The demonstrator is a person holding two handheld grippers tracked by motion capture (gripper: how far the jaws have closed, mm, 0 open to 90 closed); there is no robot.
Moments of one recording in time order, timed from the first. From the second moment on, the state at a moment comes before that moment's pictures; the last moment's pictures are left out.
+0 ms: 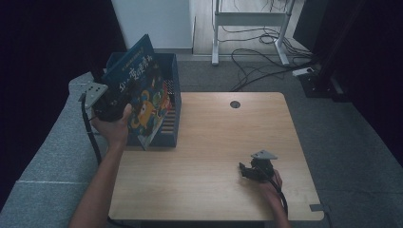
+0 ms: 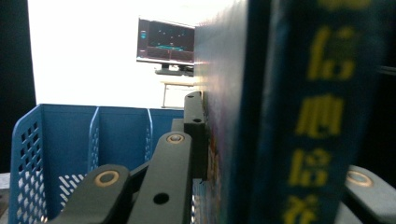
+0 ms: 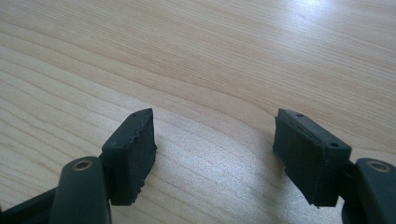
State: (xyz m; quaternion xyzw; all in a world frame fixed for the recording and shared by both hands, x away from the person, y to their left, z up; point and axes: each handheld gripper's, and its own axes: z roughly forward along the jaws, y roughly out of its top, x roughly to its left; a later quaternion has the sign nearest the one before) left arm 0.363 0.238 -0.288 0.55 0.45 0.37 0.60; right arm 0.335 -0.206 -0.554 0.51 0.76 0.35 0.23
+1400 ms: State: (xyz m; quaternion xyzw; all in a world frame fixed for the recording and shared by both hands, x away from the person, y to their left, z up) left arm 0.440 0.202 -0.313 0.55 0.46 0.43 0.55; right arm 0.335 -0.206 -0.554 0.51 0.75 0.35 0.23
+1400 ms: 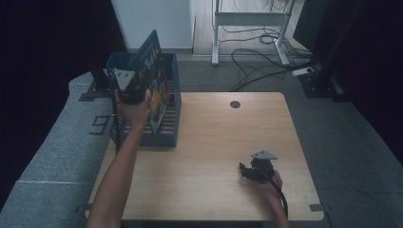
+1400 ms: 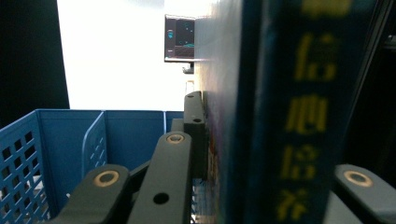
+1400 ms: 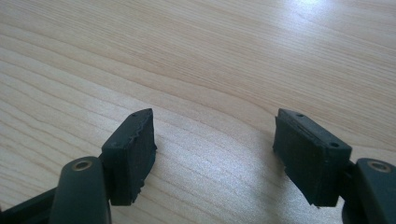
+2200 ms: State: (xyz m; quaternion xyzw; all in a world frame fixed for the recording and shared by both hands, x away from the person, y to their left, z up) left arm 0.458 0.180 -0.338 0.54 0.46 0.44 0.55; right arm 0.334 -0.206 -0.554 0.51 0.75 0.35 0.23
